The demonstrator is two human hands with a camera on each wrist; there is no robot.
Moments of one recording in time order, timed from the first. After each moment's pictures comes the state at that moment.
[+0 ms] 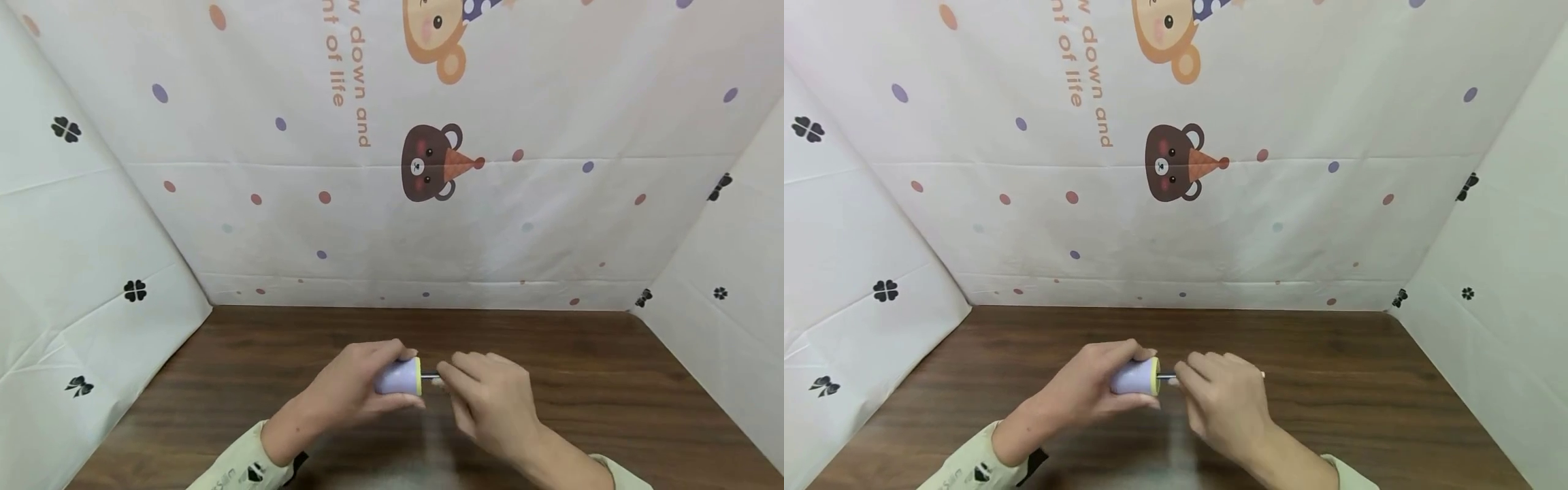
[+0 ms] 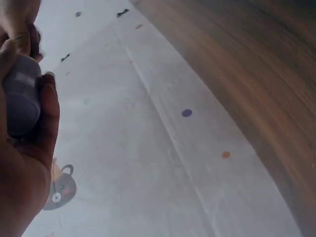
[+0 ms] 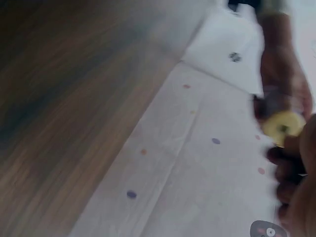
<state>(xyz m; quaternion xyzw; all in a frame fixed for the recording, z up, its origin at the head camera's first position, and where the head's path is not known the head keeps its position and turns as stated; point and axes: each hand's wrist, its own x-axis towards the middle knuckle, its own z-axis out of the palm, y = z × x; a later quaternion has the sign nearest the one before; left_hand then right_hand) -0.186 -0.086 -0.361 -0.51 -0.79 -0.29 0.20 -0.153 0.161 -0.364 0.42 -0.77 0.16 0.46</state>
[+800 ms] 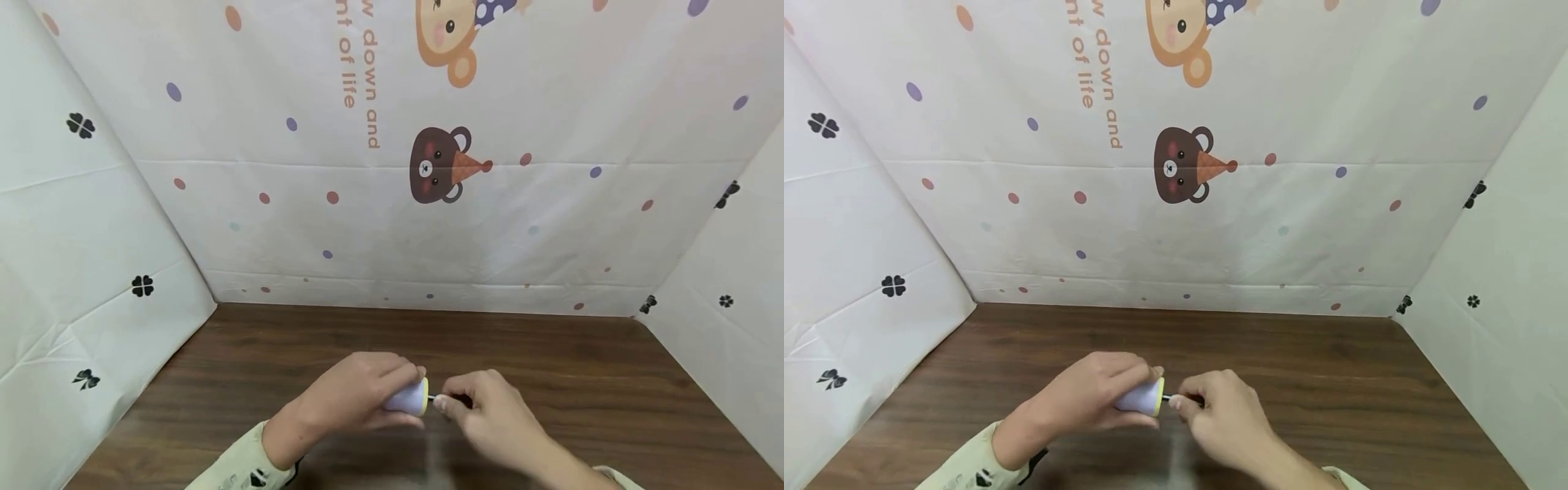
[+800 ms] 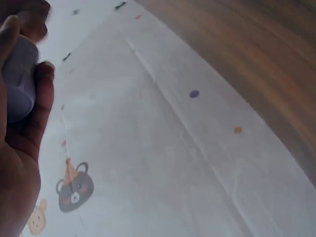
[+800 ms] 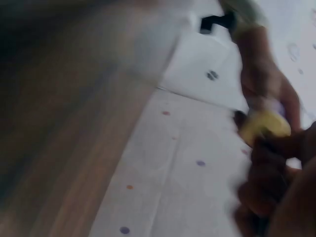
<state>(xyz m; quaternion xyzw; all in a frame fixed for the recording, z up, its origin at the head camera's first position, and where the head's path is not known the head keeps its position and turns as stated) -0.179 -0.090 -0.354 -0.58 -0.74 -0.13 0.30 -0.134 0.159 -0.363 0.32 -0.85 0.42 0.05</state>
